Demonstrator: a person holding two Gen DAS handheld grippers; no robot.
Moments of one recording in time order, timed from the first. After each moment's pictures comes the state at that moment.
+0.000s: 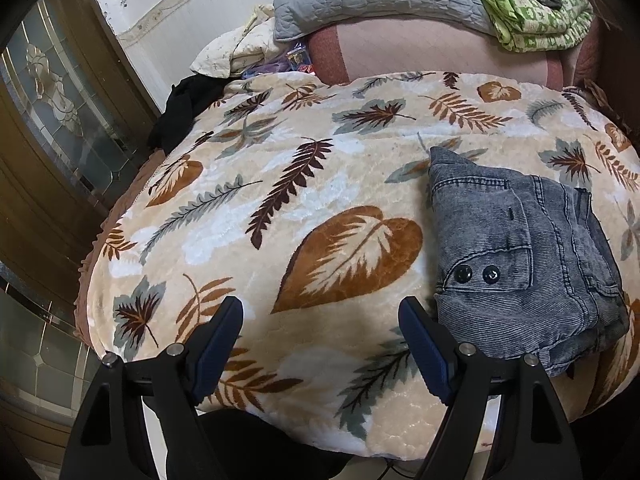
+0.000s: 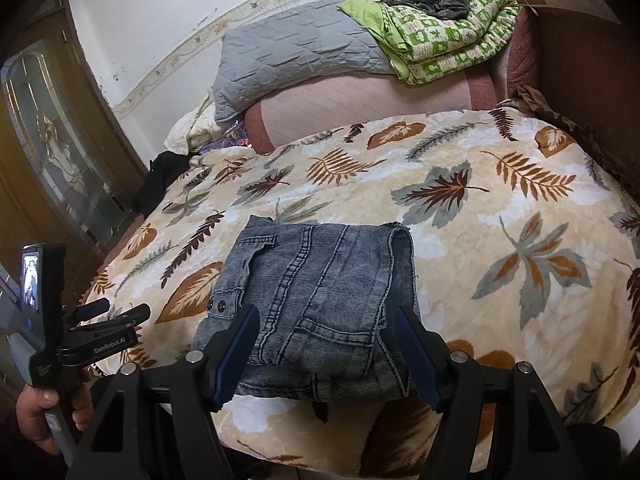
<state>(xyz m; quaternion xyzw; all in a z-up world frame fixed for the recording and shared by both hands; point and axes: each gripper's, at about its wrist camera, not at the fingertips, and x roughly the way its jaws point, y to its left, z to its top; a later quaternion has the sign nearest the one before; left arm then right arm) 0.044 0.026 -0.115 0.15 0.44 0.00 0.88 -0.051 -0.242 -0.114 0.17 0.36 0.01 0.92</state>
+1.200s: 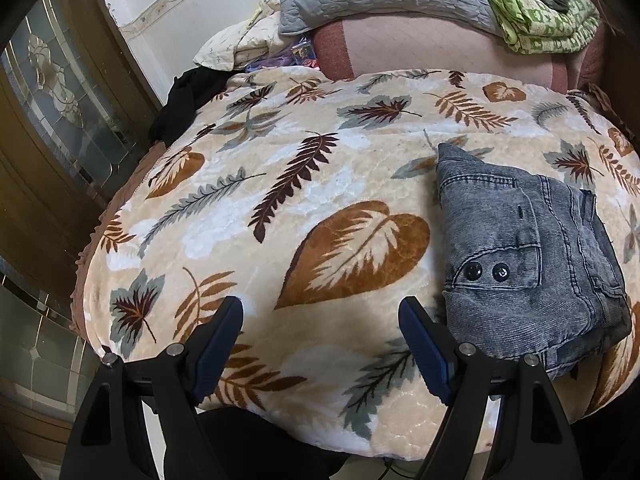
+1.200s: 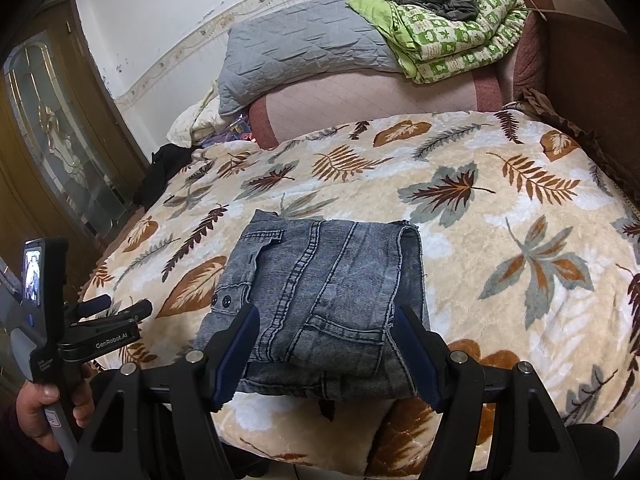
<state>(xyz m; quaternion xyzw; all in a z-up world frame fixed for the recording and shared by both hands) 0.047 0.035 -0.120 0.14 0.45 0.01 0.88 -0.046 -0.233 -0.116 0.16 0.37 0.01 0.92</state>
